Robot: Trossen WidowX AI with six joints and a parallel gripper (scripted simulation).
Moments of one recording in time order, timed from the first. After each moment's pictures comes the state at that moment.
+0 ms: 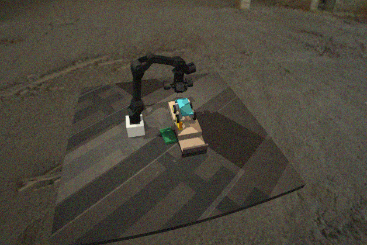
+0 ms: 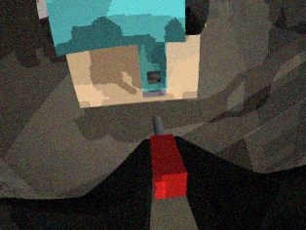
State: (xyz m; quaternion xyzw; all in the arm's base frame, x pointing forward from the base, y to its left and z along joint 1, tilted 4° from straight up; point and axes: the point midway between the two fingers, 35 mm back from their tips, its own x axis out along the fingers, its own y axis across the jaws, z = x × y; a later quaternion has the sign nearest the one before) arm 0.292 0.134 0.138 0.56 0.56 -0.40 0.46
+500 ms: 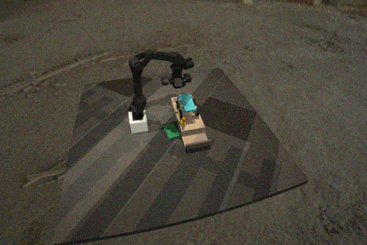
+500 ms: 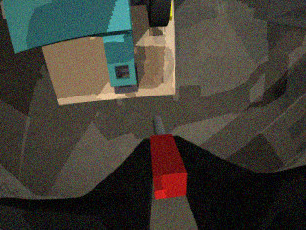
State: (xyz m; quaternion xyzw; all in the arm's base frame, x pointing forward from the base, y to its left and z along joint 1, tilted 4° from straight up) arm 0.264 0.141 0.136 0.56 0.56 -0.40 0.46
